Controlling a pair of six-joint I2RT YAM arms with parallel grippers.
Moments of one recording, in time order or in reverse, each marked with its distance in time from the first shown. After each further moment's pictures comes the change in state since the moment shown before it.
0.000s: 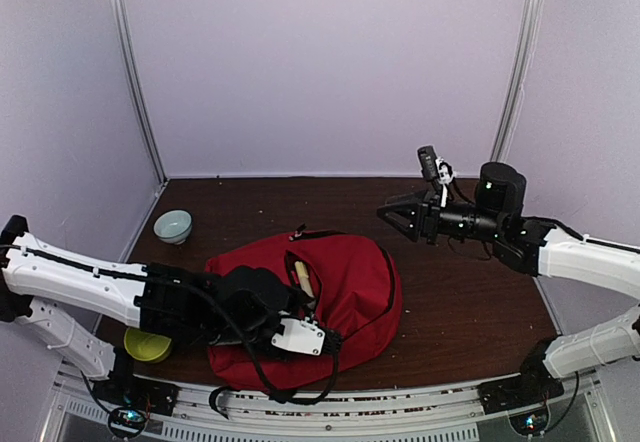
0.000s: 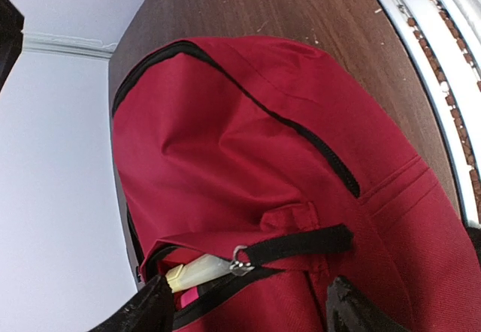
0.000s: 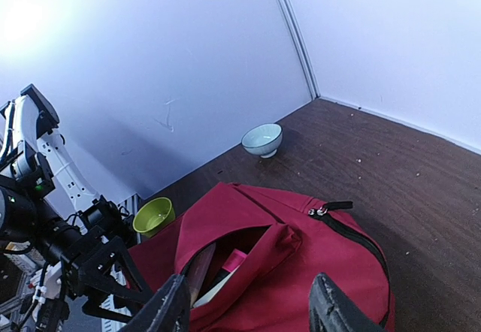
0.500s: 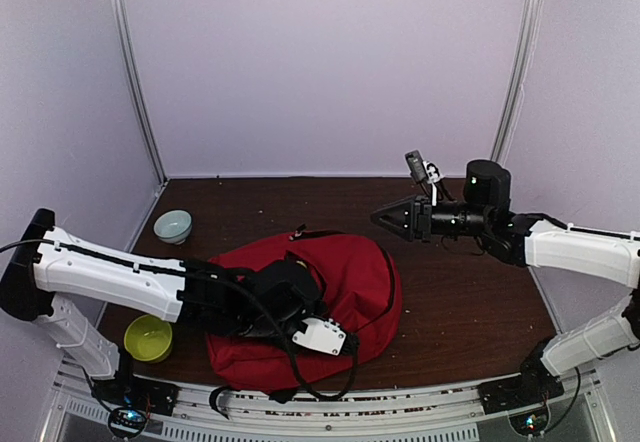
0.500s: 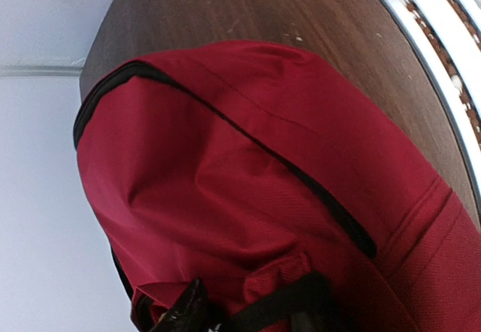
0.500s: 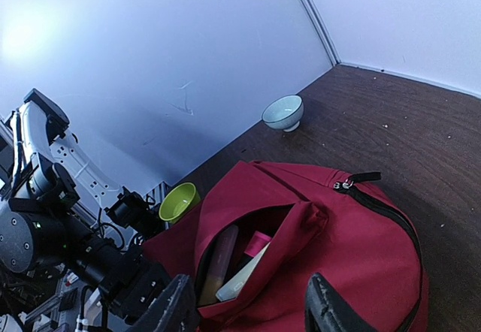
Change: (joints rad) left arm 0.065 0.175 0.094 0.011 0.095 0.097; right arm -0.042 0.115 0.042 -0.007 -0.150 0.099
